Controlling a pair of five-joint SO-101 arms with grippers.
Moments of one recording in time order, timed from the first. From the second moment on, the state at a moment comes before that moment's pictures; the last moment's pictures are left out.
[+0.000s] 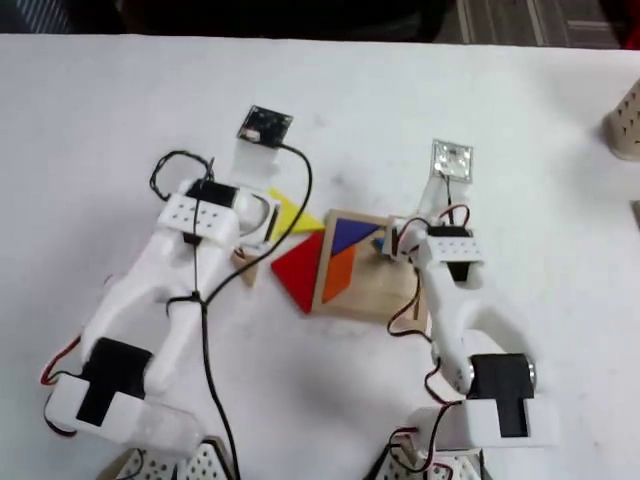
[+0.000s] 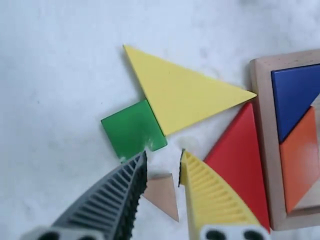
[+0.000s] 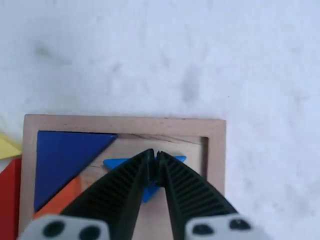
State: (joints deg) left arm 8.8 0.3 24.8 53.5 1.4; right arm -5.6 -0.9 42.3 30.9 -9.4
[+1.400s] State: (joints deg) left arm 8.8 0.3 26.0 51.2 1.4; right arm -17.2 -14.8 53.5 34.4 -9.0
